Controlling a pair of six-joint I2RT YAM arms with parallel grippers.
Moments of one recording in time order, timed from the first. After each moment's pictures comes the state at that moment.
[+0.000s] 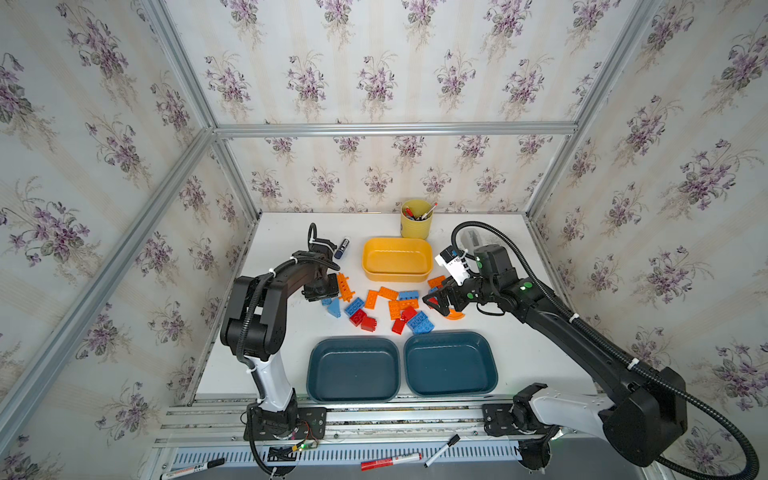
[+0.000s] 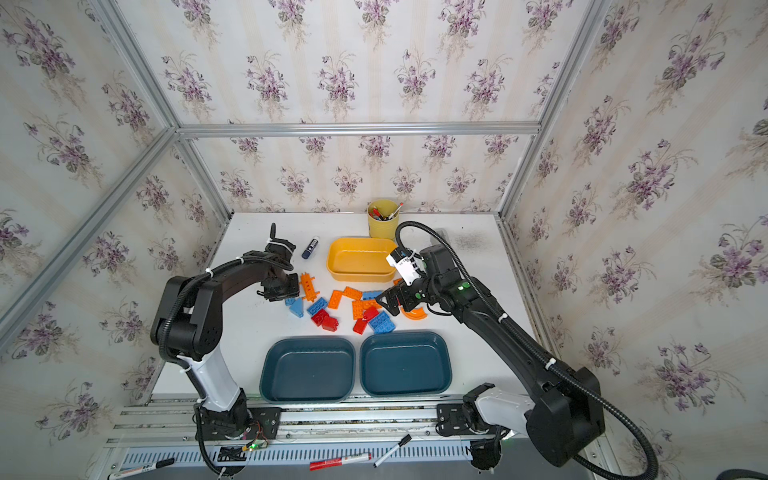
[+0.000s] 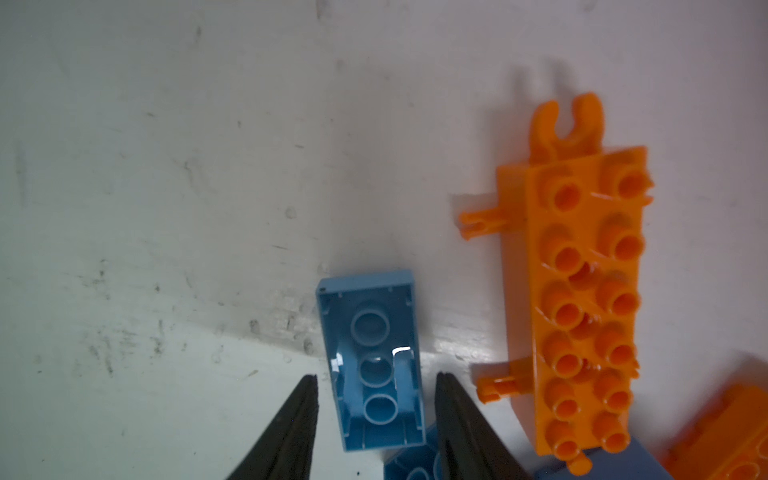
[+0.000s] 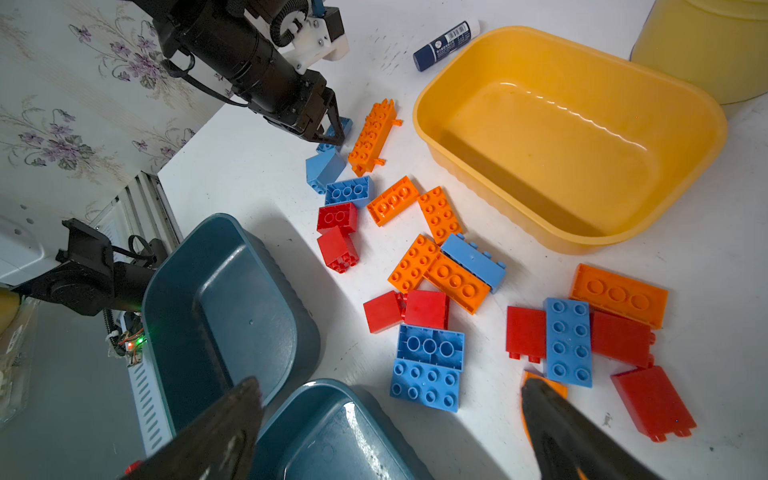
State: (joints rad) left arm -0.18 1.85 1.20 -0.73 -0.08 -0.40; right arm 0.44 1.21 0.99 -0.57 -0.49 -0.02
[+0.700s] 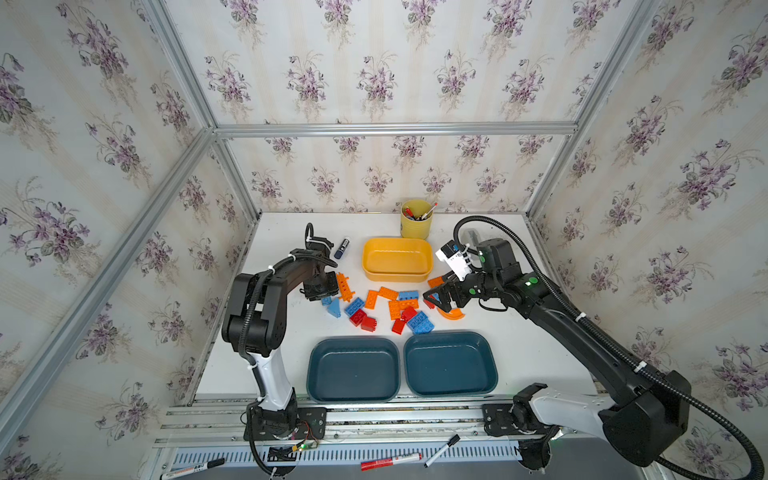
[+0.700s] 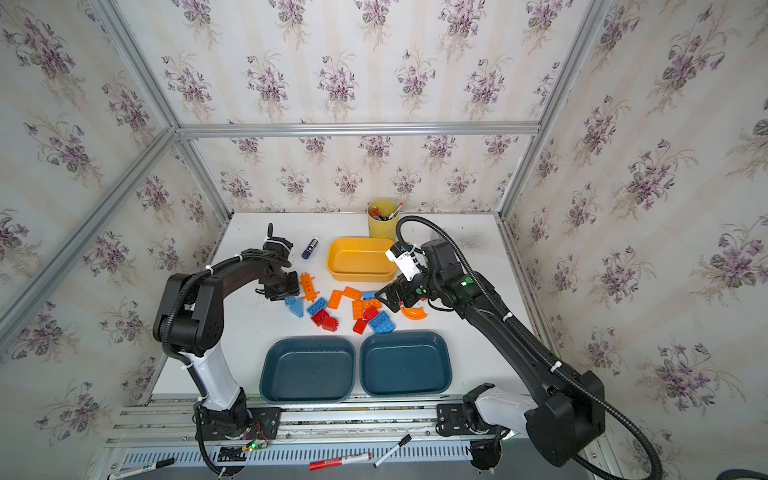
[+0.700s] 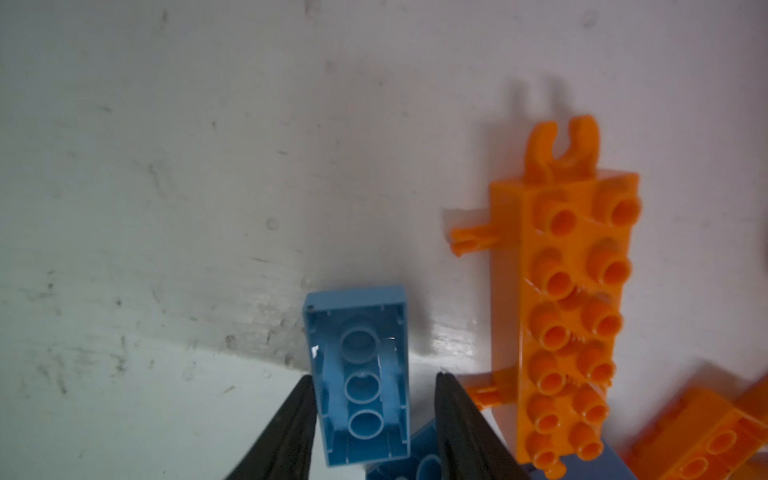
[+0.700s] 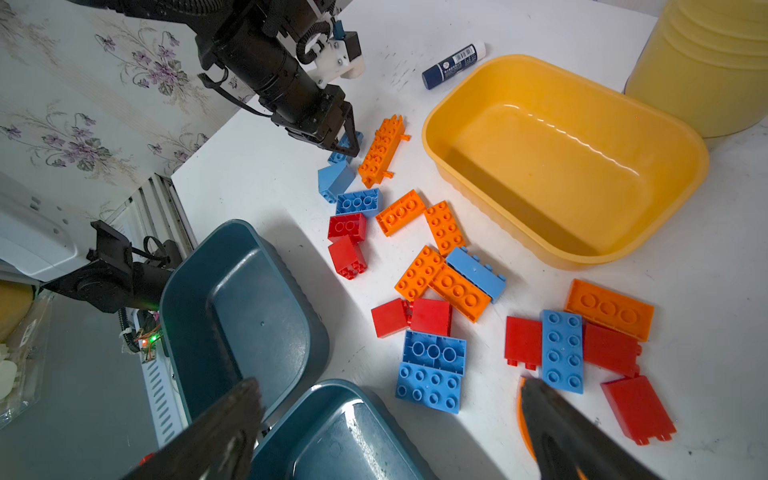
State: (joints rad) left arm -0.15 1.88 1.24 -0.75 -0.01 -0.42; right arm 0.44 1.21 1.08 -0.65 -0.50 -0.04
